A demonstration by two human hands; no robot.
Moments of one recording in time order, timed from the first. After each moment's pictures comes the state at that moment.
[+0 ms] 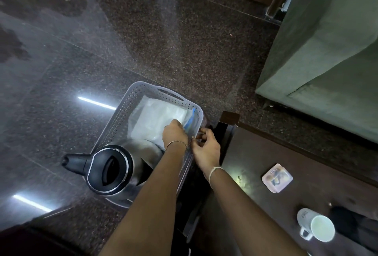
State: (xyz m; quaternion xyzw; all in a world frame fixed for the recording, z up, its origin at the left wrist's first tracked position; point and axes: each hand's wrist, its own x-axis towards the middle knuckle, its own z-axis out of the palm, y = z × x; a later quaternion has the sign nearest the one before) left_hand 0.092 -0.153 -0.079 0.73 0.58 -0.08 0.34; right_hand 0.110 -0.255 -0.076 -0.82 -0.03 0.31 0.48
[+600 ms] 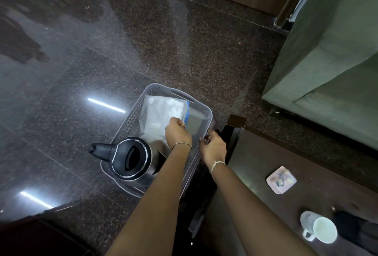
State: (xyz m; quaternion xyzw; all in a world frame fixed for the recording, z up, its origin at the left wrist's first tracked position) left_hand 0.073 -0.153 -0.038 0.67 0.64 0.04 0.38; right_hand 0.105 -0.249 -0.054 -0.86 -0.05 0.32 0.39
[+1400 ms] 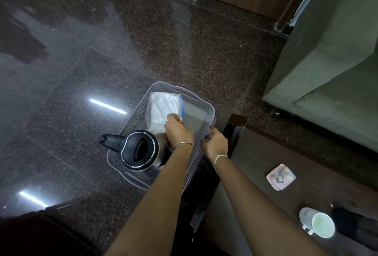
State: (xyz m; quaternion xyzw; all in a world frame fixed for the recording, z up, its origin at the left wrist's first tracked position) left_hand 0.060 -0.160 -0.016 0.65 0.64 0.13 0.38; right_hand 0.105 -0.252 -0.039 -0.87 -0.08 0.35 0.35
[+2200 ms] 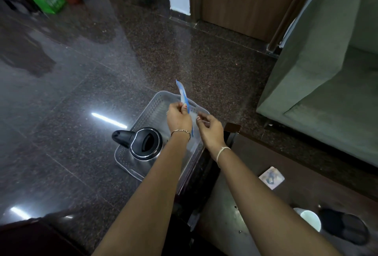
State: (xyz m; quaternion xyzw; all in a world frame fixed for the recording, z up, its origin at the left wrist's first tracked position) left_hand 0.066 -0.165 0.069 0.60 0.58 0.24 0.50; right_hand 0.107 -0.247 0.040 -0.77 -0.13 0.31 0.53
